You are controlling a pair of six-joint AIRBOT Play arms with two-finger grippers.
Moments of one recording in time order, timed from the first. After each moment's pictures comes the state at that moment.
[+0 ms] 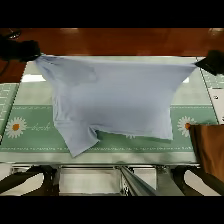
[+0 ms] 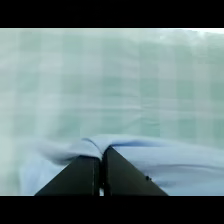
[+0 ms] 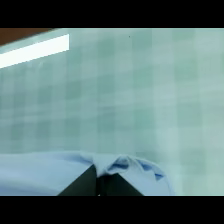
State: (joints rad) left arm 0.02 -1.29 1.47 1.35 -1.02 -1.58; right arm -0.28 -1.16 1.28 -0.97 1.07 1.39
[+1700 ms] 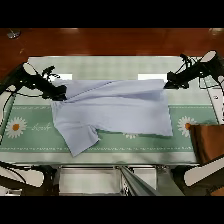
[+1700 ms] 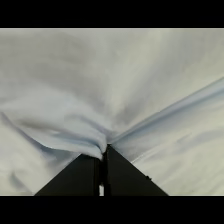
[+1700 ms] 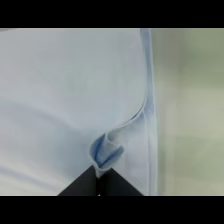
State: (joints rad) left arm 0.09 -1.69 1.30 1.19 -1.22 -1.41; right arm -0.19 -1.83 1.59 -1.10 1.36 1.43
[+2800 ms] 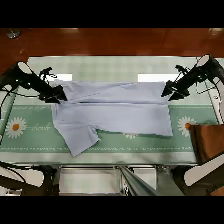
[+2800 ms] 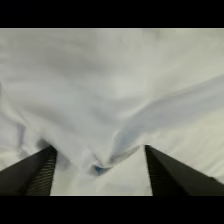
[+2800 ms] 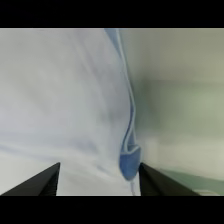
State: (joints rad) left arm 0.13 -1.69 1.32 1.18 -1.34 -1.41; right arm -0.19 -1.87 1.59 -1.19 1.54 1.49
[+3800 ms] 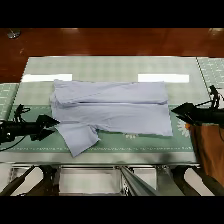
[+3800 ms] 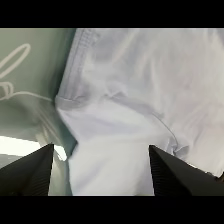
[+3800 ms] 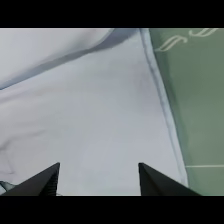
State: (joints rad) left arm 0.56 -1.03 0.41 0.80 -1.16 -1.26; right arm -0.50 -0.99 0.60 -0.81 1.18 1.21
